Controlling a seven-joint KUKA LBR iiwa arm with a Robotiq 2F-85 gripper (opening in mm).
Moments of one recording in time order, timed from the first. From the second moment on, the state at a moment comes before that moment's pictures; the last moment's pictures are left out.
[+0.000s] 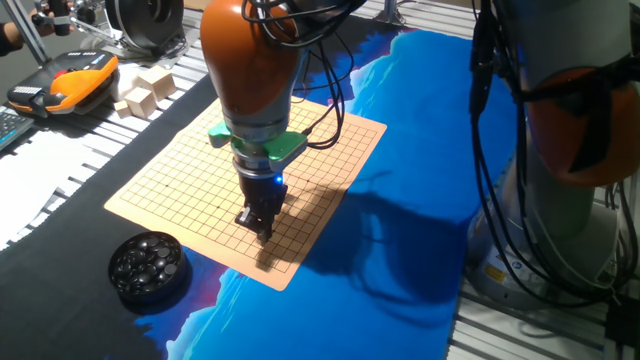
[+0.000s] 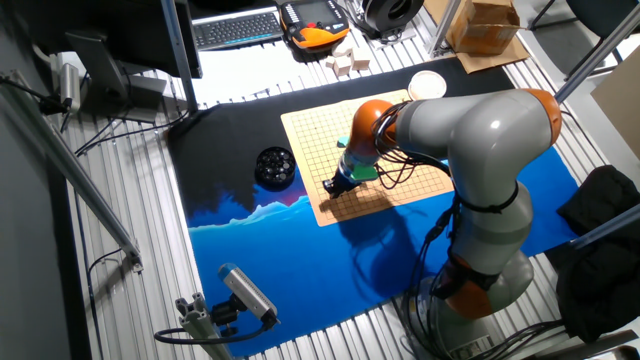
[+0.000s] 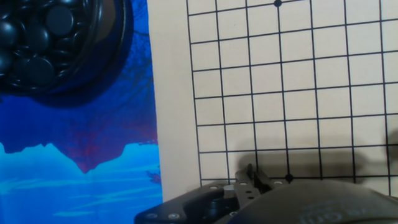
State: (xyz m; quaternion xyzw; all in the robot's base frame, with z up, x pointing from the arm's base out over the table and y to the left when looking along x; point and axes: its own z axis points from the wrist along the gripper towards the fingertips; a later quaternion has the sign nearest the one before) arm 0.432 0.171 0.036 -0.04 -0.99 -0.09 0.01
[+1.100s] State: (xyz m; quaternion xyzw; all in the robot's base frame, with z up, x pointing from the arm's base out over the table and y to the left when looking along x) arm 0.433 0.168 0.035 -0.03 -1.00 -0.09 0.00
